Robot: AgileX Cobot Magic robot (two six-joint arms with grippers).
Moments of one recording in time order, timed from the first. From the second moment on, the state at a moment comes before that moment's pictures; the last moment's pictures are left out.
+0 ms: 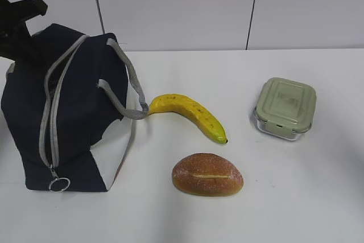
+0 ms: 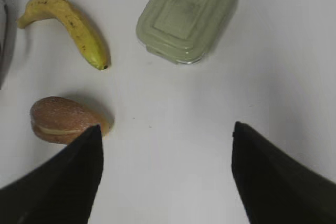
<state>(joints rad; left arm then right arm) -0.01 1.71 -1.48 -0.38 1.14 0.06 0.02 0.91 -0.84 0.12 0.87 -0.05</state>
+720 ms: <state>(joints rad) -0.01 1.71 -1.48 -0.38 1.14 0.06 -0.15 1.68 -1.13 0.47 0.88 -0.25</state>
